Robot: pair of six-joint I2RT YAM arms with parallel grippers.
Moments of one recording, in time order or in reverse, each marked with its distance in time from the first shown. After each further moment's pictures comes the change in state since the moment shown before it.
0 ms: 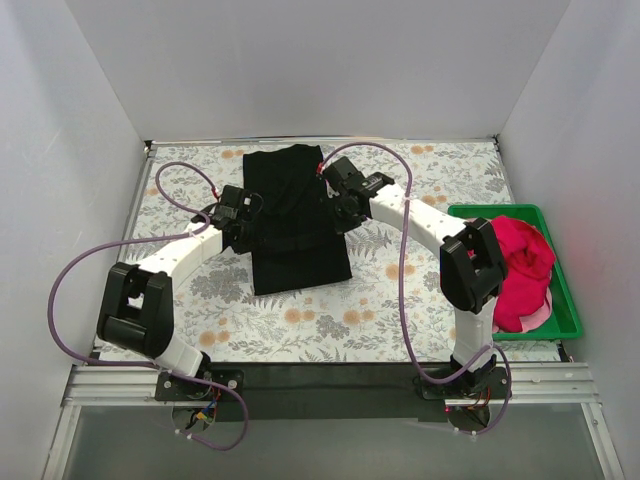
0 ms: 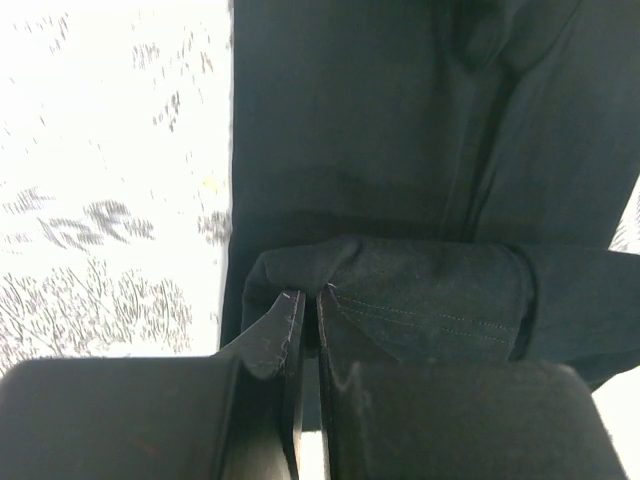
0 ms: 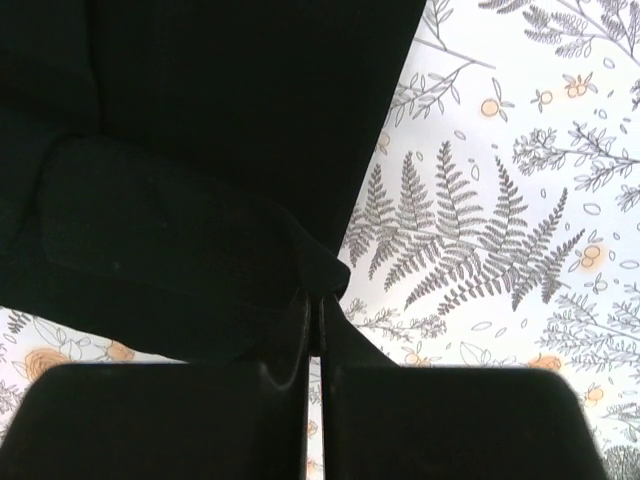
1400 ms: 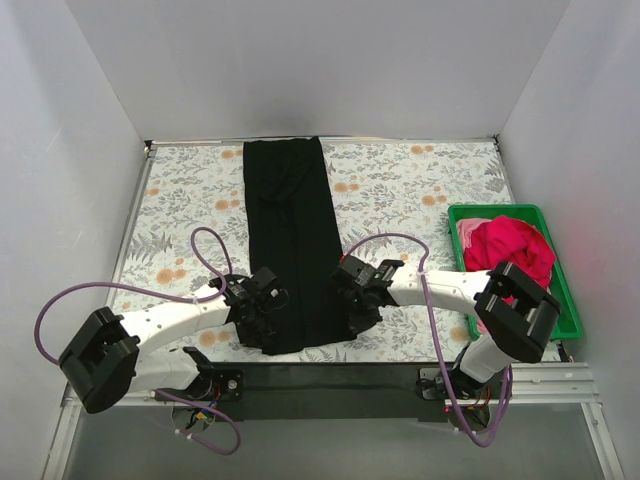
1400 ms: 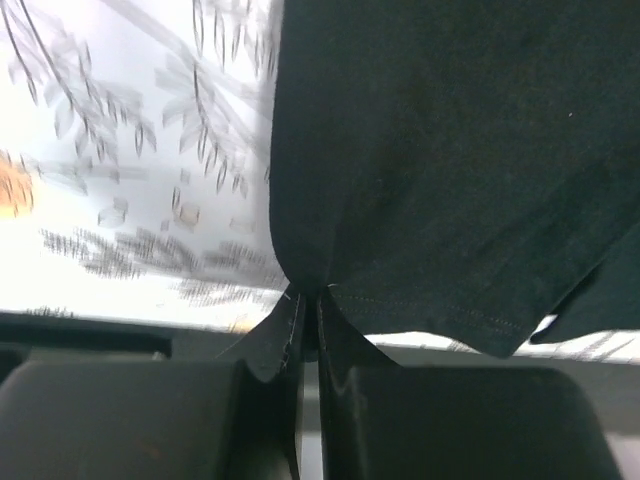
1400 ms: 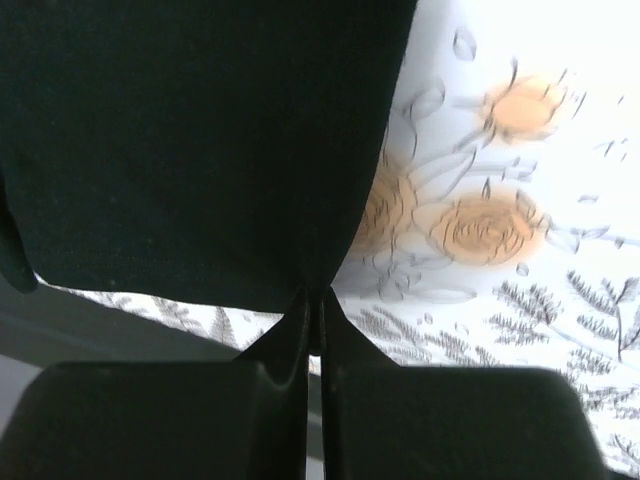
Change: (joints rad) left arm -0.500 -0.332 -0.399 -0.356 0.035 -0.468; right arm 0.309 -0.384 -0.781 0.167 -0.136 0.575
